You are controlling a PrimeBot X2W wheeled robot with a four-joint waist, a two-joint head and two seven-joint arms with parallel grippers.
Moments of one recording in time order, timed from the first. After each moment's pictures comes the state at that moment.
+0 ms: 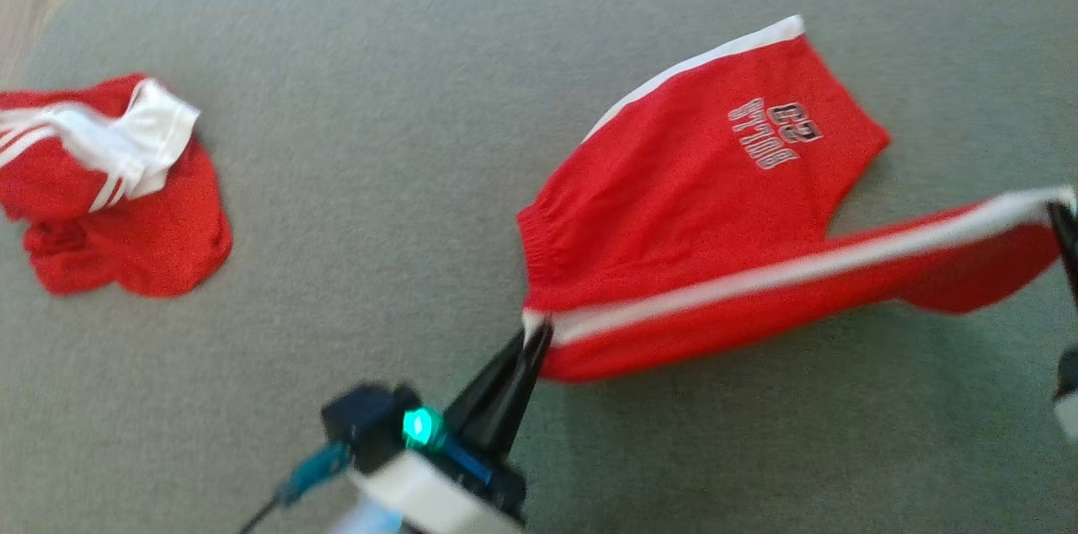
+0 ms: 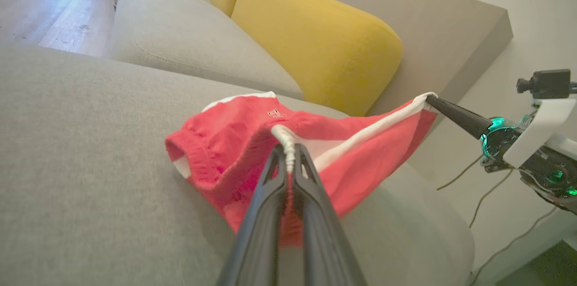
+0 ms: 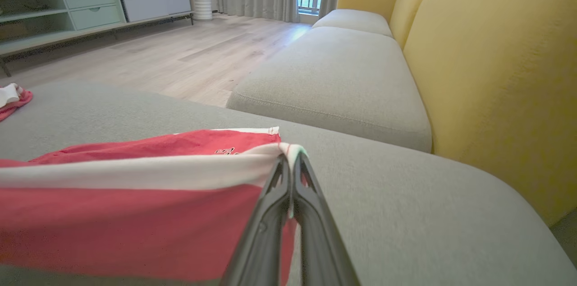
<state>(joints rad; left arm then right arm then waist) -0.14 0.27 -0.78 0.07 -0.65 -0.13 -0.25 0.15 -0.56 -0.05 -0.15 0.46 0.13 -0.02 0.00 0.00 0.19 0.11</state>
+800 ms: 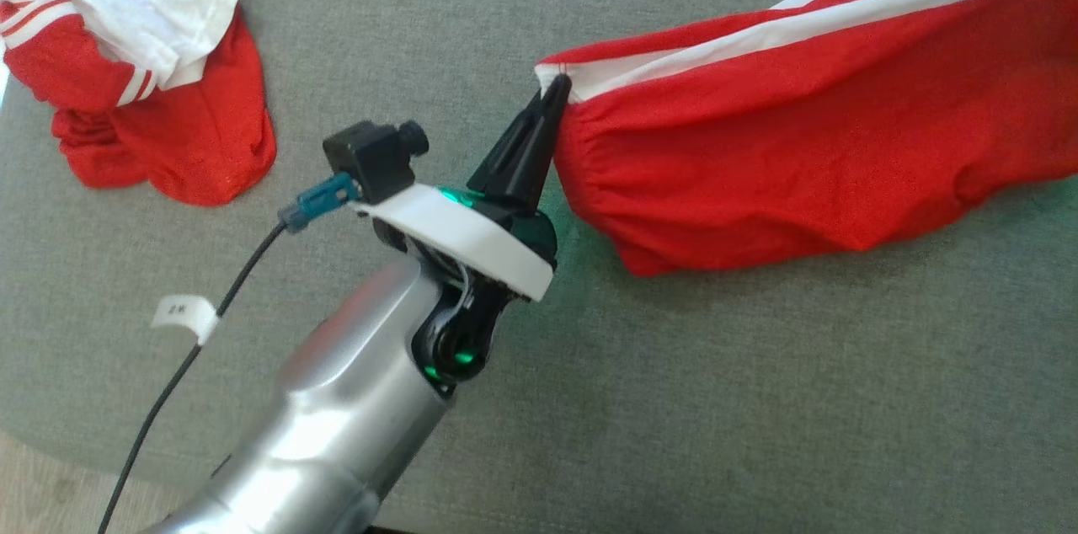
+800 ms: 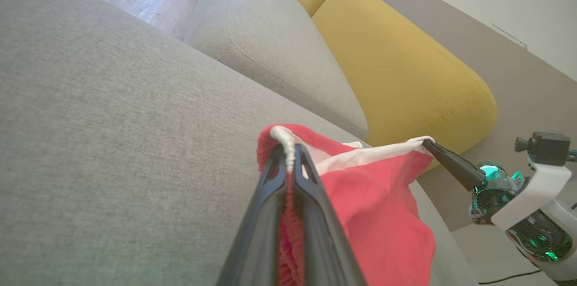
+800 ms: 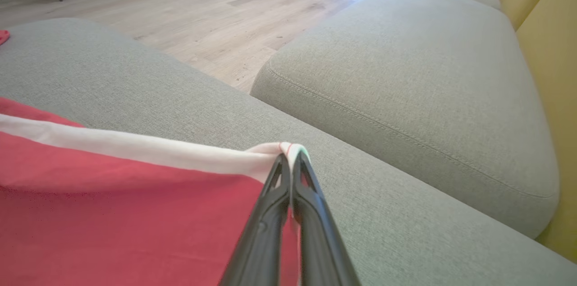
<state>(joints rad) -0.67 0.09 -0.78 0.37 -1.08 -0.13 -0.13 -0.60 -0.86 0.40 0.19 0.62 0.13 0.11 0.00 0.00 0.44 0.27</state>
